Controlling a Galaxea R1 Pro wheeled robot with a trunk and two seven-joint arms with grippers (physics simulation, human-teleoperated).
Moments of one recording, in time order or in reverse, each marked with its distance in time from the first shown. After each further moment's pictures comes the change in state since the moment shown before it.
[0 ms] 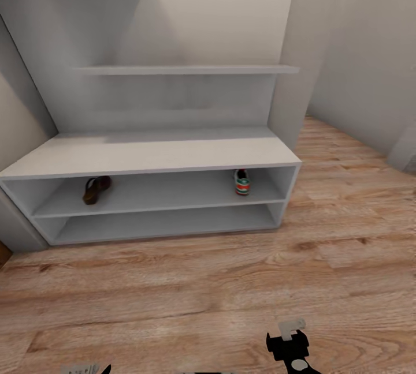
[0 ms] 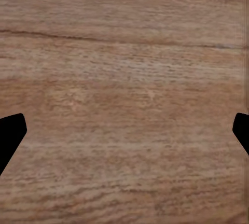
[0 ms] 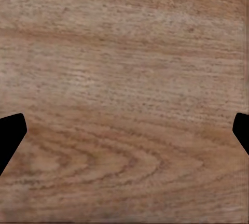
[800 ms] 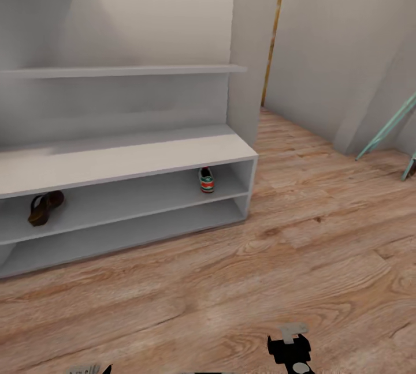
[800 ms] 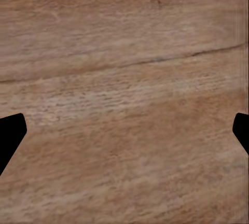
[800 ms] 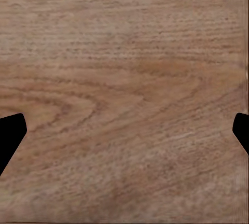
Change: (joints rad) left arm 0.000 0.000 -0.001 0.004 -0.002 0.000 -0.003; right arm 0.011 0.000 -0.002 -0.001 -0.043 -0.002 0.002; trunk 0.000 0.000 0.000
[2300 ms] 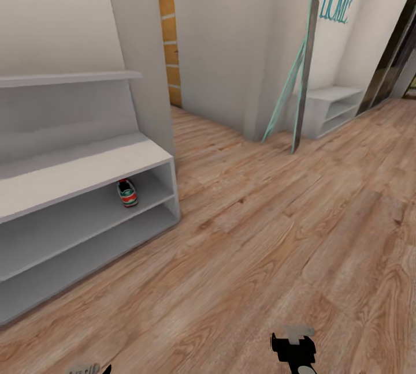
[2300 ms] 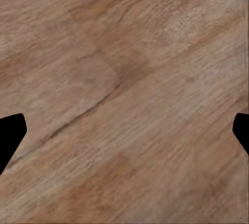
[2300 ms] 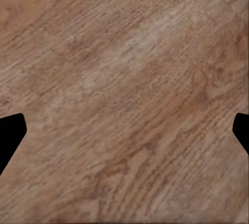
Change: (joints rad) left arm 0.000 0.000 0.001 0.000 -0.001 0.000 0.000; right arm 0.009 -0.014 0.000 0.001 -0.081 -0.073 -0.002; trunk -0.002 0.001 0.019
